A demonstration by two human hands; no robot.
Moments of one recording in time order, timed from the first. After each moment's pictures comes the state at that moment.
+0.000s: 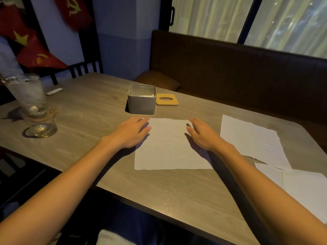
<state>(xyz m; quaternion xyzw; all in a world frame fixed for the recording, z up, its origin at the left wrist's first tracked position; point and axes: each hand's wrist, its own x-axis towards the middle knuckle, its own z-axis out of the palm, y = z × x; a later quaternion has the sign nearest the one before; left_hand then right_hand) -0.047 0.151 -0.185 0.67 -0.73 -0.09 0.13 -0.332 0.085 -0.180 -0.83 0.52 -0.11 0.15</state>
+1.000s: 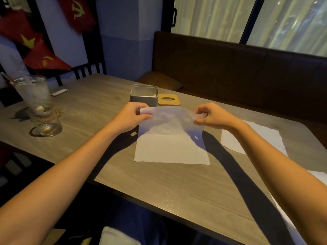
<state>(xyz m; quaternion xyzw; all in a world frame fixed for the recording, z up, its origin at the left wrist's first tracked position) -0.040 0.141 -0.151 0.58 -0.68 -0.22 0.40 -0.342 0.063 -0.112 -0.86 0.45 -0.14 0.18</state>
